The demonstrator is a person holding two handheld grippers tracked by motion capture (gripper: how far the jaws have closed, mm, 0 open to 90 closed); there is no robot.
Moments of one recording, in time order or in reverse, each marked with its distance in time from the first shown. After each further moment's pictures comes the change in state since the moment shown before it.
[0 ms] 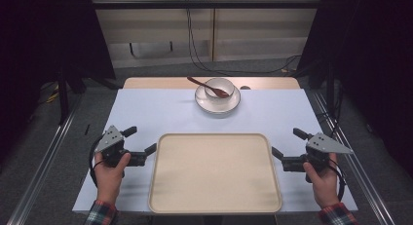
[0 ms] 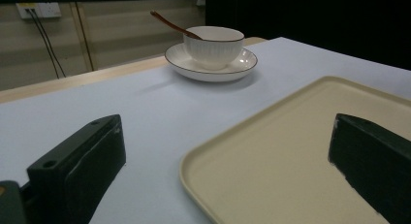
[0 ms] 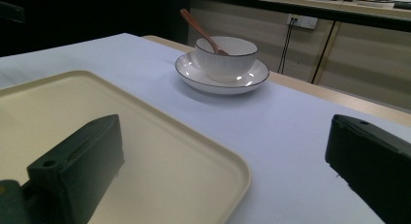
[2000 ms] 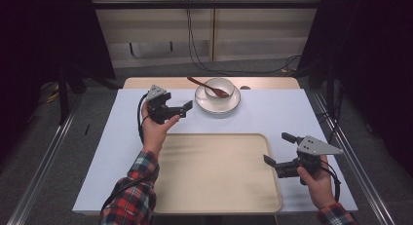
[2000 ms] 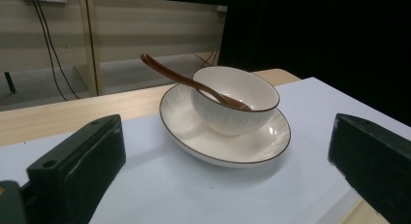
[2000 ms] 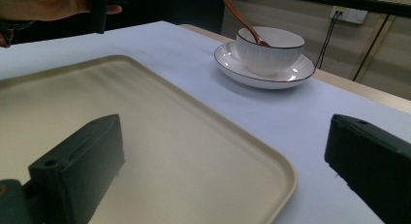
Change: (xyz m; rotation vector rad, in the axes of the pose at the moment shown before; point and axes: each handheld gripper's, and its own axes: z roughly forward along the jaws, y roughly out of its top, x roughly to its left) left arm 0.006 0.067 0.155 -0.011 0.056 -0.168; right arm 0.013 -0.004 0.010 0.038 0.137 -0.035
